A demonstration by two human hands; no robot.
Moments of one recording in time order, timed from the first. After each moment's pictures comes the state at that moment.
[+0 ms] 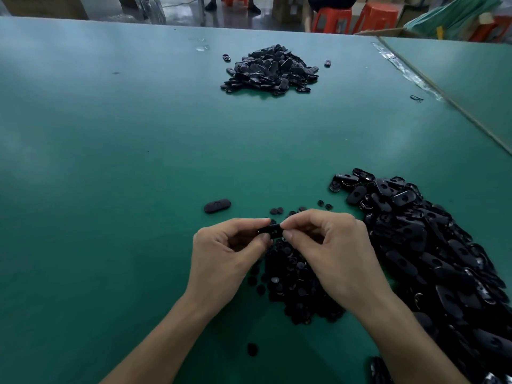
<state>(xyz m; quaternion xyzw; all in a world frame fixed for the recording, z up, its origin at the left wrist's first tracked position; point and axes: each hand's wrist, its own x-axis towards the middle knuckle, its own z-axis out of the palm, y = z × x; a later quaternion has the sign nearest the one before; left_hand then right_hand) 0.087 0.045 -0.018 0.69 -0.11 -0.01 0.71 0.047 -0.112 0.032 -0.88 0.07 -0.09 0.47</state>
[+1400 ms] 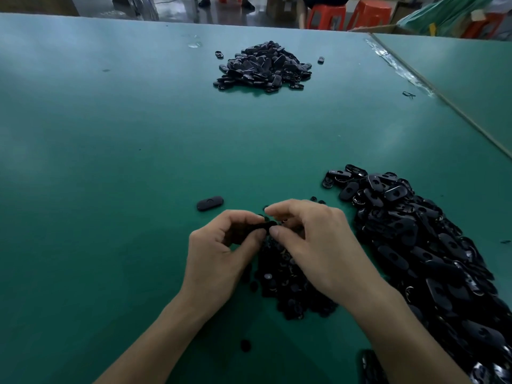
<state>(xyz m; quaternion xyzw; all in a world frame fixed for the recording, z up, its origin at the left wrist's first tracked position) 0.084 0.043 -0.019 0.71 -0.14 0.02 0.69 0.053 -0.109 0.041 -0.92 0.03 -0.04 0.38</state>
